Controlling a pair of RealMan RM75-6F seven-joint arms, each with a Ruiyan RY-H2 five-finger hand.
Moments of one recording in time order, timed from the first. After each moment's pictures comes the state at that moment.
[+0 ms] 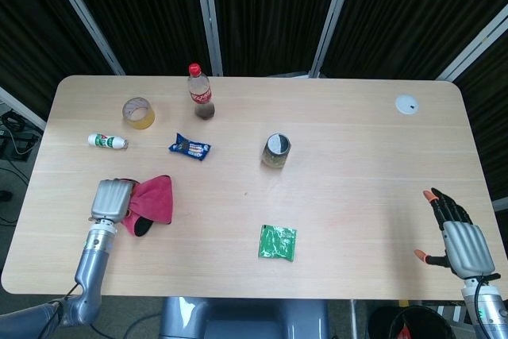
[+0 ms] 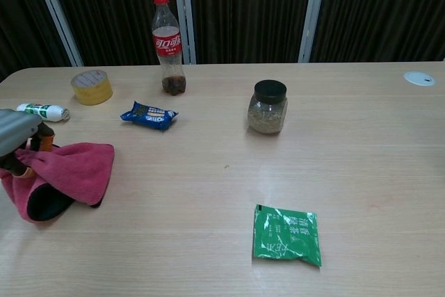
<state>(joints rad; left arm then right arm) -0.49 -1.65 -0.11 -1.28 1.02 1.15 0.65 0.11 -1.06 0.04 -1.72 -1.41 1.33 0.03</state>
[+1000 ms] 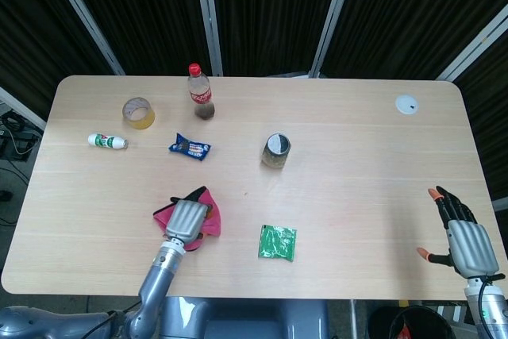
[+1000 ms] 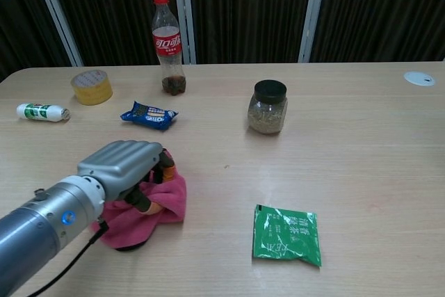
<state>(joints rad) -0.58 -1.94 -0.15 -1.44 1.01 1.13 0.73 0.11 -1.07 0.05 -1.71 -1.40 1.35 0.06</state>
